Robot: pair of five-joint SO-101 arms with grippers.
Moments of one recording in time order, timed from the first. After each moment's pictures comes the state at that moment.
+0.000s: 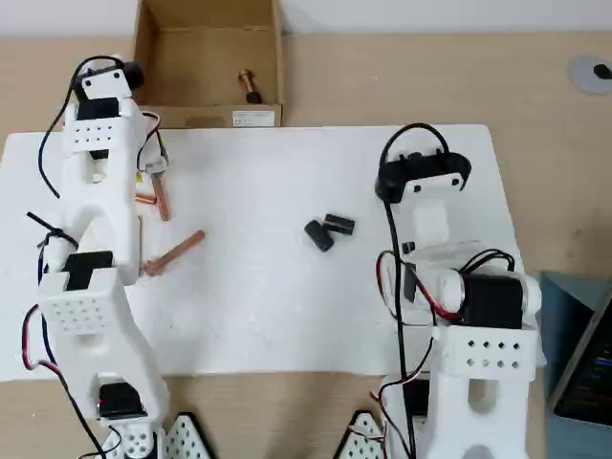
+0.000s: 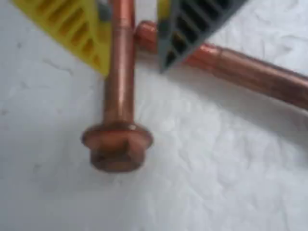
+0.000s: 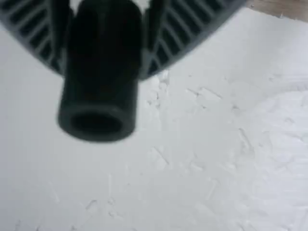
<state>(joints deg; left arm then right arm) -9.8 29.2 -20.0 74.3 0.0 -0.7 -54.4 38.1 90.9 2.9</state>
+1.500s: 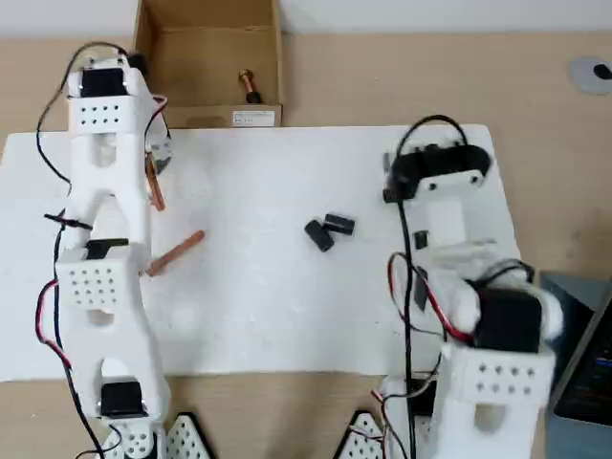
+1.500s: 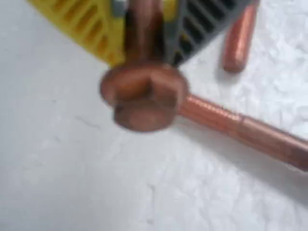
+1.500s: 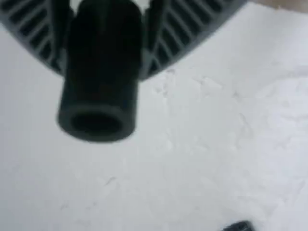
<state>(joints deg) -7.3 39.6 -52.3 99.8 5.5 2.1 -57.8 31.3 93.8 3.0</state>
